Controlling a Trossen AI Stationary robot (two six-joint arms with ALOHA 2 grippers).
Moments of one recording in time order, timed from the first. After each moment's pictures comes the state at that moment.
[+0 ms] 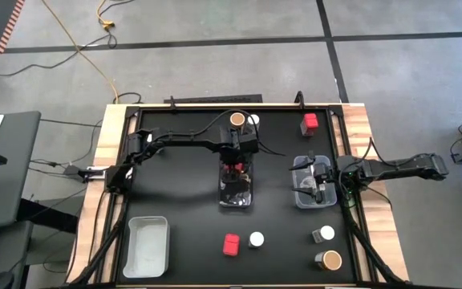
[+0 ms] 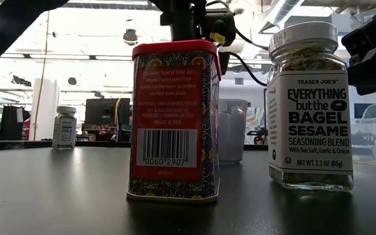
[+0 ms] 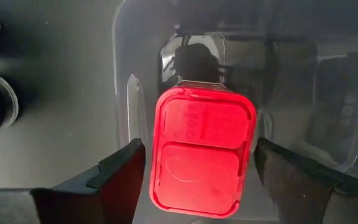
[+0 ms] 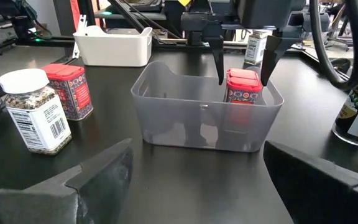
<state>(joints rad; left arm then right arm) 0.14 2.15 1.93 -1.11 -0.04 0.17 0.05 0.22 0.01 0.01 0.01 -0.03</state>
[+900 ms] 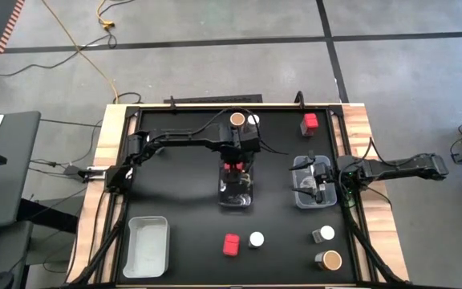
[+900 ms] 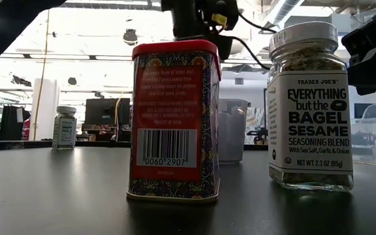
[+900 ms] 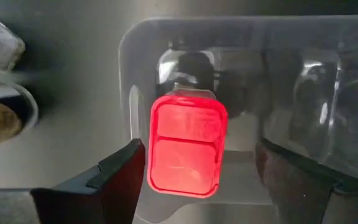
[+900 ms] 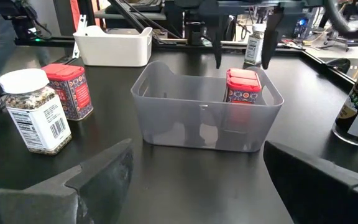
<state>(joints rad) 0.11 2.14 2.04 -1.19 -0.06 0.17 0.05 0.22 0.01 0.01 0.01 -0.03</state>
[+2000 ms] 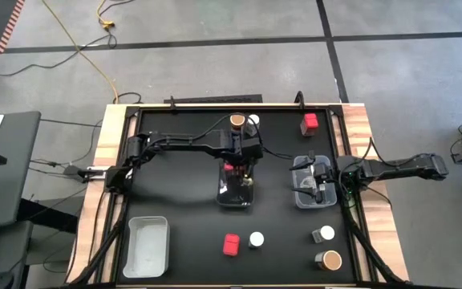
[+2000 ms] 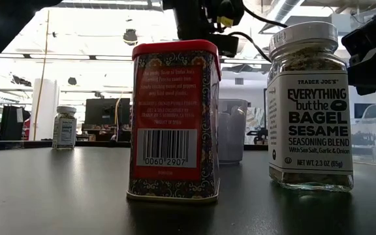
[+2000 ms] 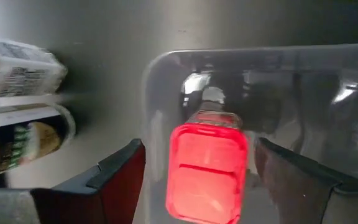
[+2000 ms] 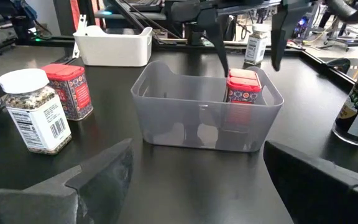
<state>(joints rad) 0.07 2.15 2.01 -1.09 -0.18 0.17 0.05 0.22 0.01 0.01 0.01 -0.03</state>
